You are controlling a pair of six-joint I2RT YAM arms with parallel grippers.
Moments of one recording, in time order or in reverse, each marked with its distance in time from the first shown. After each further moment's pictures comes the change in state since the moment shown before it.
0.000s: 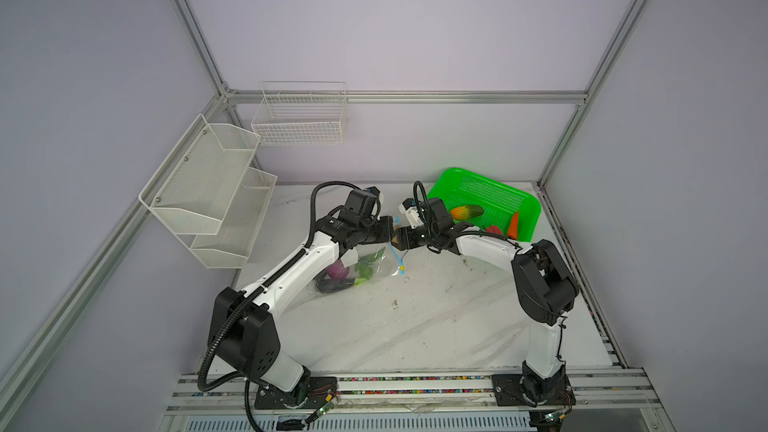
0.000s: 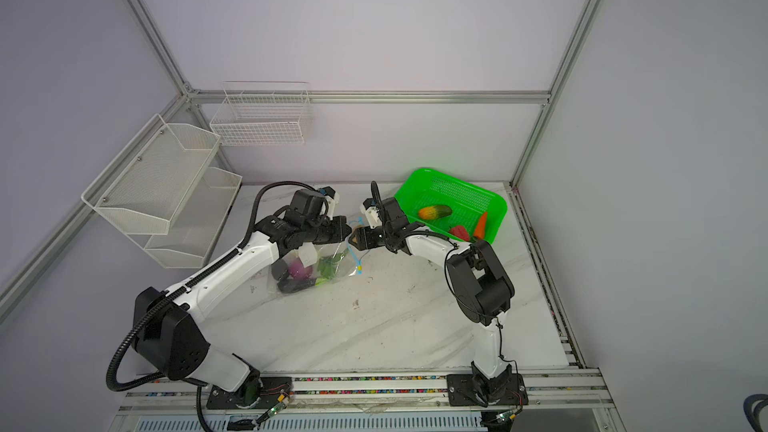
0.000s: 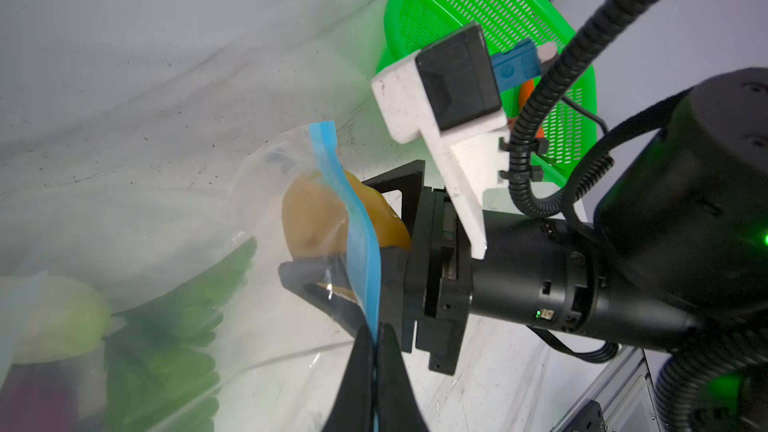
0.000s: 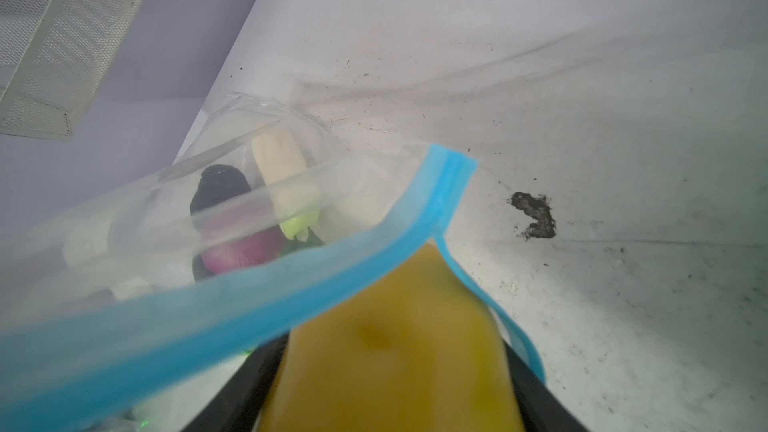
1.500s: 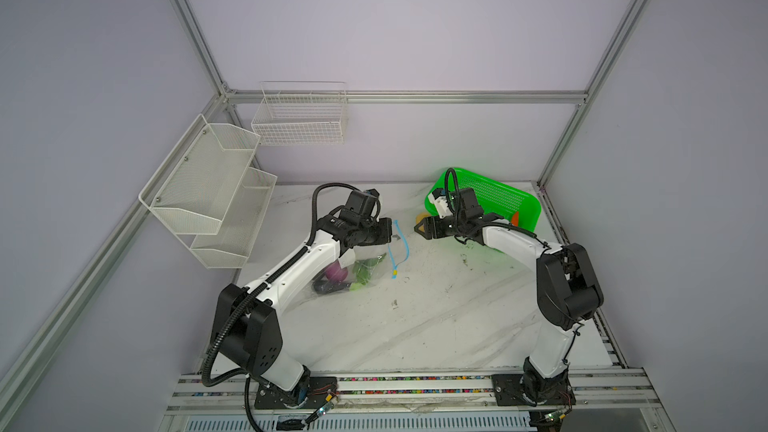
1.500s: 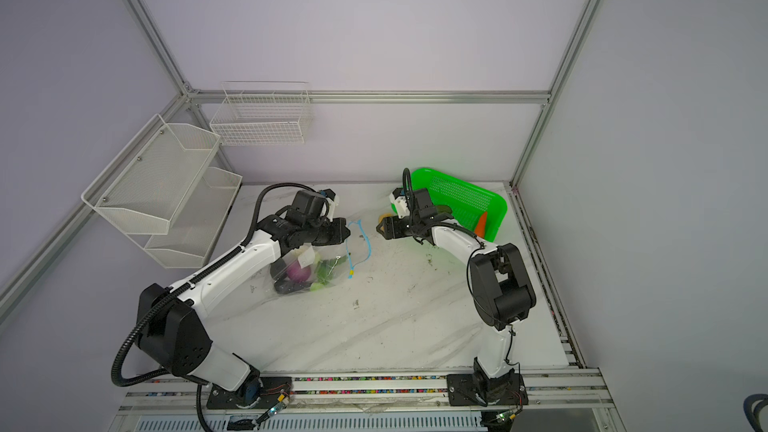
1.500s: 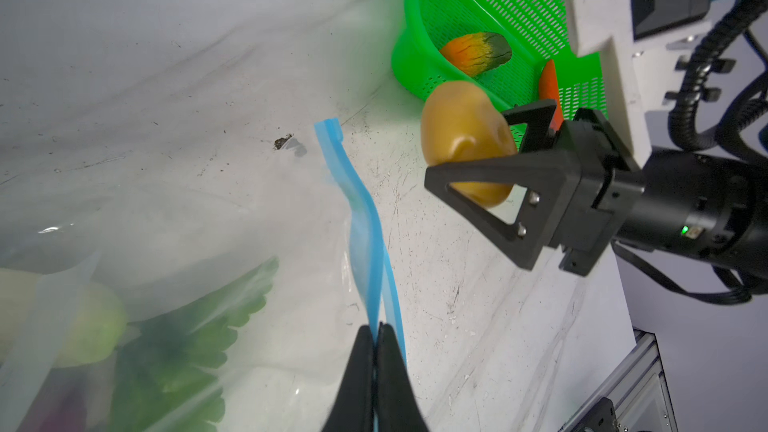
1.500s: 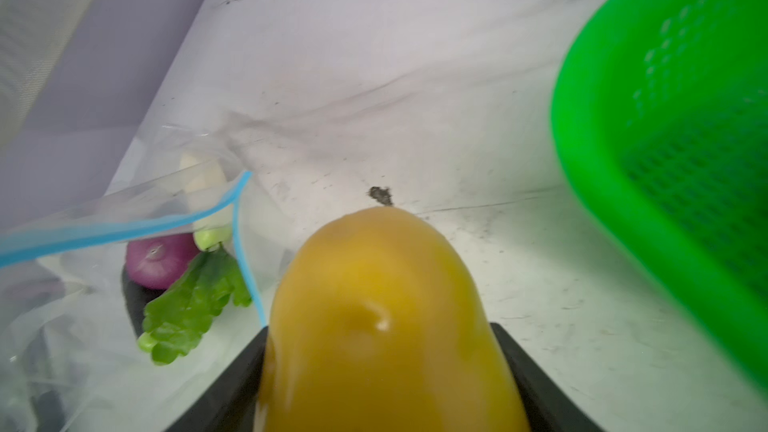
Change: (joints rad) left arm 0.013 0.021 0.000 -0.025 0.000 0.015; right arm -0.170 -0.128 -0.072 -0.092 -0.011 -0.105
